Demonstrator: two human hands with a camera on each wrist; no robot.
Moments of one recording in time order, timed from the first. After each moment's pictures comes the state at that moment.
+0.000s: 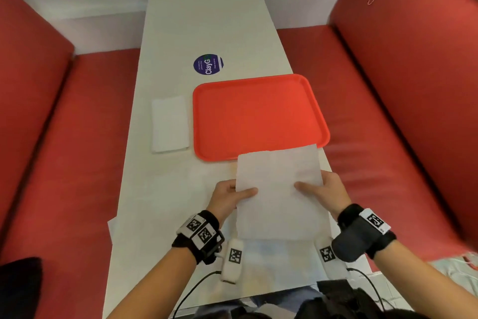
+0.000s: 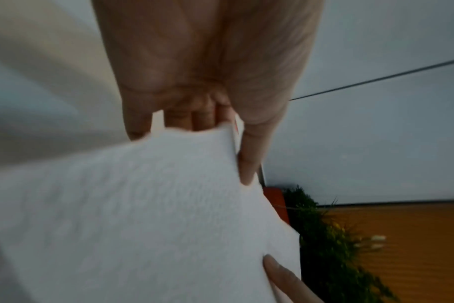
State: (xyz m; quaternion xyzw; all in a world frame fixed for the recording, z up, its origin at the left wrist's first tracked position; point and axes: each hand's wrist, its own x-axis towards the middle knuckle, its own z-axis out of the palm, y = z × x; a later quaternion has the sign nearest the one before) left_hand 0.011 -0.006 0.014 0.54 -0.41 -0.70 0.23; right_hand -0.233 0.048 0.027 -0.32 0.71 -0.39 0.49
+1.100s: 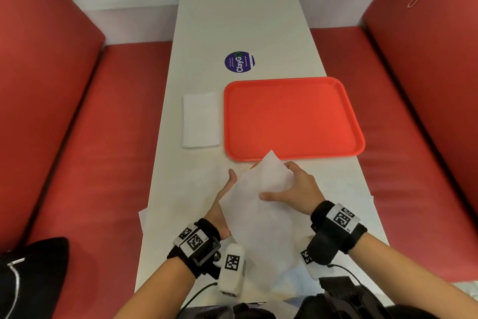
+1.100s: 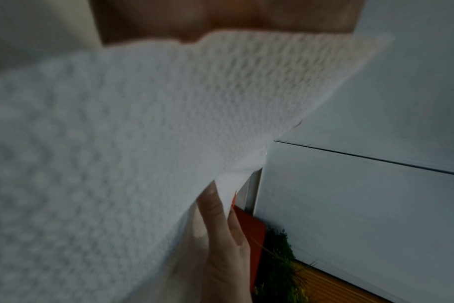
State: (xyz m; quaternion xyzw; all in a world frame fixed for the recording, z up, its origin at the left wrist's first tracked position) left_hand 0.078 -0.010 0.045 0.43 -0.13 -0.86 0.23; right_hand -0.118 -0.004 0.037 -0.48 0.70 -0.24 0.46
